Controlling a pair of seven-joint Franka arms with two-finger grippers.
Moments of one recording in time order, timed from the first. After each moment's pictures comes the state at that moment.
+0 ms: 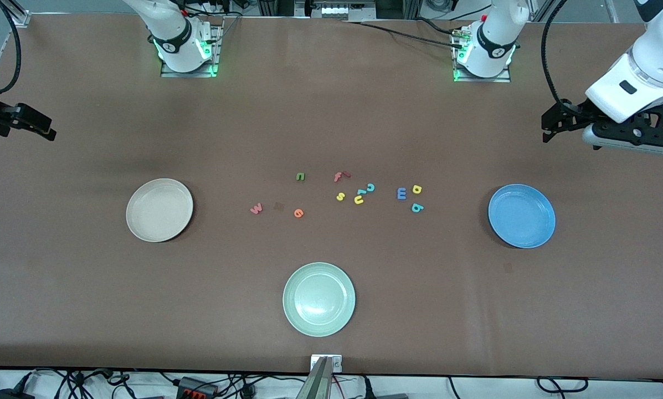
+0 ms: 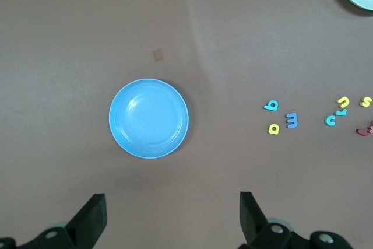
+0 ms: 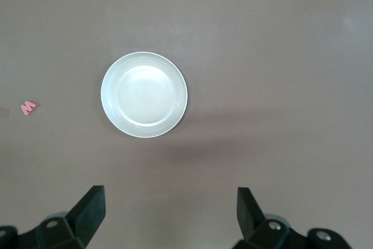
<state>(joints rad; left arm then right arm) 0.01 -0.06 -0.12 -1.72 0.02 1.69 0.05 -0.04 -0.07 -0.07 -1.77 -0.03 1.69 -0.04</state>
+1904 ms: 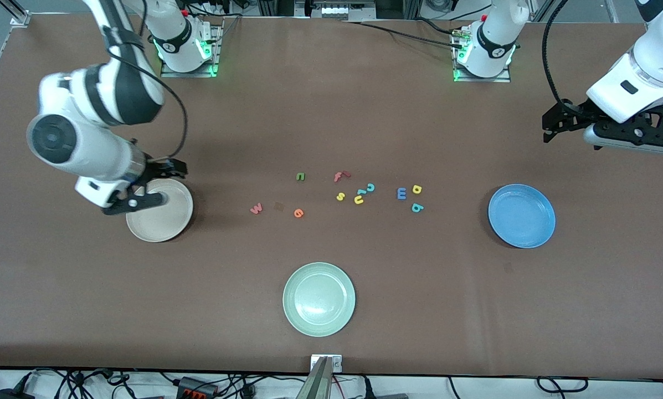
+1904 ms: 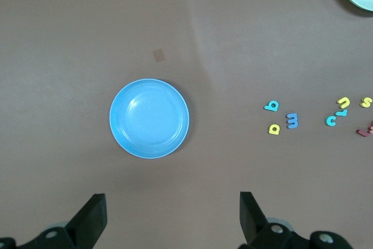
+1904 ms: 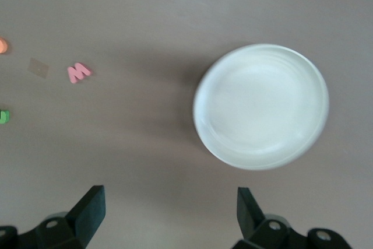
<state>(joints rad) 0.01 -0.06 -0.13 -1.72 0.02 1.69 0.05 0.28 0.29 -0.04 -1.79 0.02 1.88 -0.02</state>
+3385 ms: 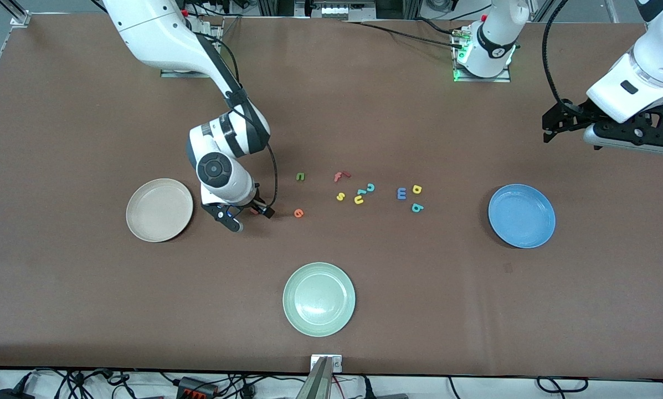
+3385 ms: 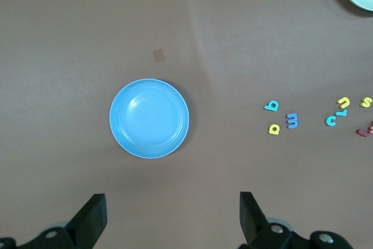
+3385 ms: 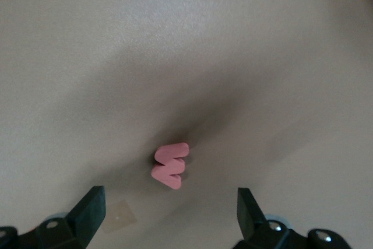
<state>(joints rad) 0.01 -0.06 -0.13 -1.72 0.02 1.69 0.05 0.53 0.63 -0.04 -1.78 0.10 2.33 1.10</state>
